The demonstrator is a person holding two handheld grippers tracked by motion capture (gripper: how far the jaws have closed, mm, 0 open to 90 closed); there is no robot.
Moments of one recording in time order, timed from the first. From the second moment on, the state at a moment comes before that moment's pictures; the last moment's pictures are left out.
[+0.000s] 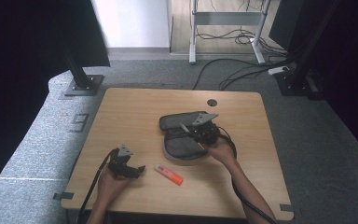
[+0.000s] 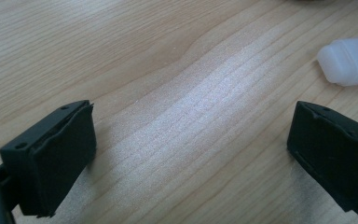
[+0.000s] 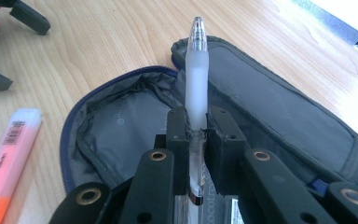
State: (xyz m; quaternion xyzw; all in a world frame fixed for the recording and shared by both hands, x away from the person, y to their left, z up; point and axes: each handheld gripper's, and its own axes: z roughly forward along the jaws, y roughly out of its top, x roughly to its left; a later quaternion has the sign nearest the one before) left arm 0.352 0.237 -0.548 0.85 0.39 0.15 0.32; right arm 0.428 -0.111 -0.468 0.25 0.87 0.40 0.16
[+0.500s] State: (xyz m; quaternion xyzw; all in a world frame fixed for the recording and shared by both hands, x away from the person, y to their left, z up) left arm 0.352 0.237 -0.548 0.85 0.39 0.15 0.32; right arm 0.441 -0.096 -0.493 0.27 0.87 0.39 0.14
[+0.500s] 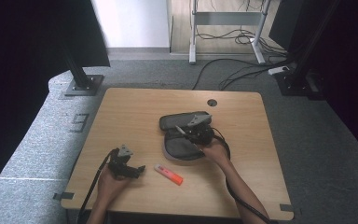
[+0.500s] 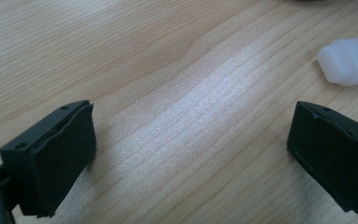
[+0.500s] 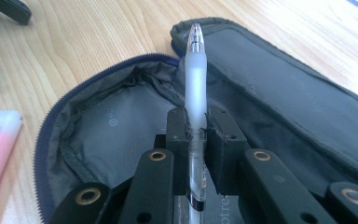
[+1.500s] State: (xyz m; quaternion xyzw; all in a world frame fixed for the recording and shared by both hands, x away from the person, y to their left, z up) left arm 0.352 0.237 -0.548 0.85 0.40 0.15 0.32; right arm 0.442 -0.085 -0.506 0.27 0.89 0.34 0.13
